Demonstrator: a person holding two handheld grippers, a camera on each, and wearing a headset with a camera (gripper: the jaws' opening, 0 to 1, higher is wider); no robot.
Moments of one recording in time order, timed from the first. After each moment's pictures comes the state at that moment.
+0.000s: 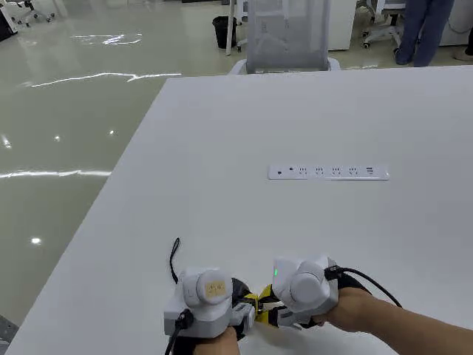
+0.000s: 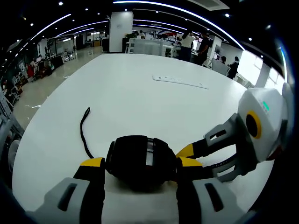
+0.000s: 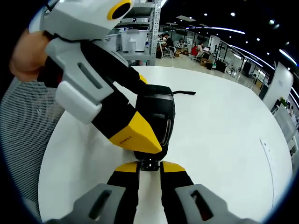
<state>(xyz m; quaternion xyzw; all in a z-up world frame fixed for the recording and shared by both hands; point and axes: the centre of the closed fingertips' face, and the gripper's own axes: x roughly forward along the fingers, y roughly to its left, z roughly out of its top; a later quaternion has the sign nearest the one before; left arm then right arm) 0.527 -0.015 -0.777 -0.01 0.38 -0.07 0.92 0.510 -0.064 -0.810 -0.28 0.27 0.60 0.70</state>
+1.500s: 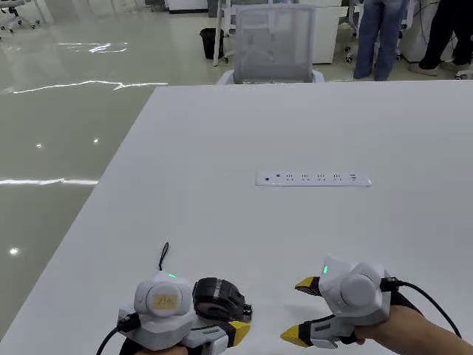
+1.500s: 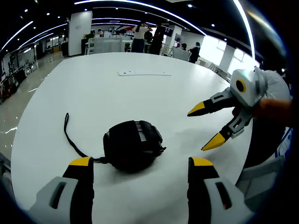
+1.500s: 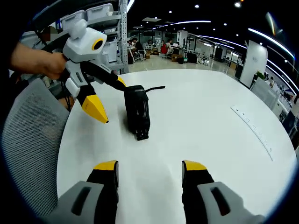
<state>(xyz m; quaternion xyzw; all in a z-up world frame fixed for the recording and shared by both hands) 0.493 -0.012 -0.768 0.03 0.38 -0.26 0.89 0.492 -0.145 -0.777 -0.20 0.30 0.50 0.79</state>
